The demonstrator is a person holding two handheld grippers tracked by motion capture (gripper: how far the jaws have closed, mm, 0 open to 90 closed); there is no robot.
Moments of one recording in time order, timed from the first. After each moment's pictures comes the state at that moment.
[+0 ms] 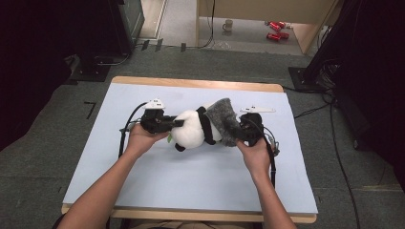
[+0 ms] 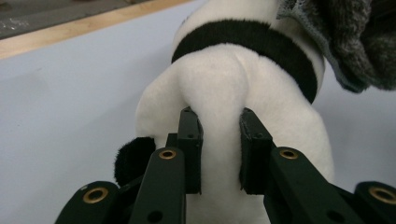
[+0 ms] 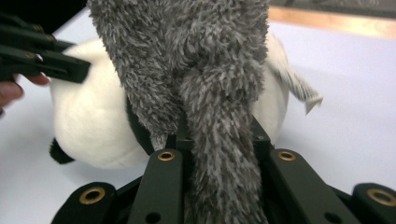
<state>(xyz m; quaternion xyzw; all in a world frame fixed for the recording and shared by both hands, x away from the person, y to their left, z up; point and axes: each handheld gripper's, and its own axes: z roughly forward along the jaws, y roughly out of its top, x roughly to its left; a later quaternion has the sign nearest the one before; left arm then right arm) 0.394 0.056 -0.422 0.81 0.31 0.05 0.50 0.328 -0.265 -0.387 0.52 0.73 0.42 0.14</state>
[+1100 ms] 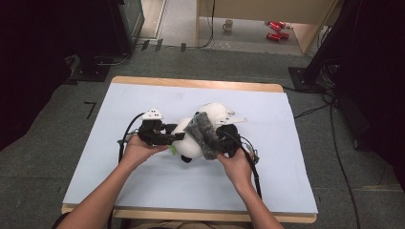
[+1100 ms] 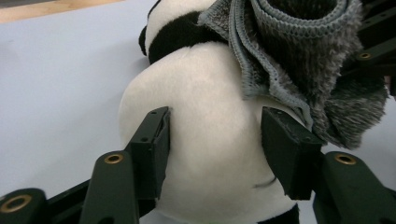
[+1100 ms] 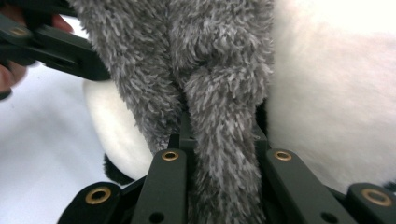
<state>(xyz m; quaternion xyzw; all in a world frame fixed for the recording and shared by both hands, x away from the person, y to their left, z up) 0.364 0.061 -0.428 0.82 0.30 0.02 0.50 0.314 -0.206 -0.416 0.49 0.77 0.39 0.10</state>
